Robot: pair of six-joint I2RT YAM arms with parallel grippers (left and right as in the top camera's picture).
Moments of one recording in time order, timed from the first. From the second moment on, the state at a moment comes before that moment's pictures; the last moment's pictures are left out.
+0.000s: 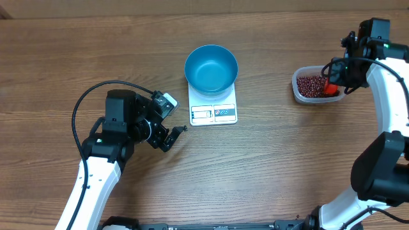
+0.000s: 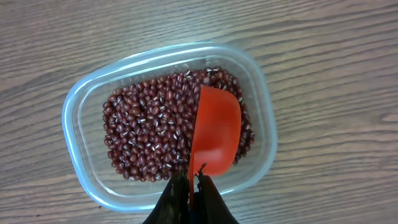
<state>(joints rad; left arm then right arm) -0.14 1.18 0.82 -0.53 0.41 0.48 -0.22 1.86 1.61 -1.00 -0.02 -0.02</state>
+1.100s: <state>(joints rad) -0.14 1.18 0.82 -0.53 0.41 0.48 -0.28 1.86 1.41 -0.90 -0.42 0.03</state>
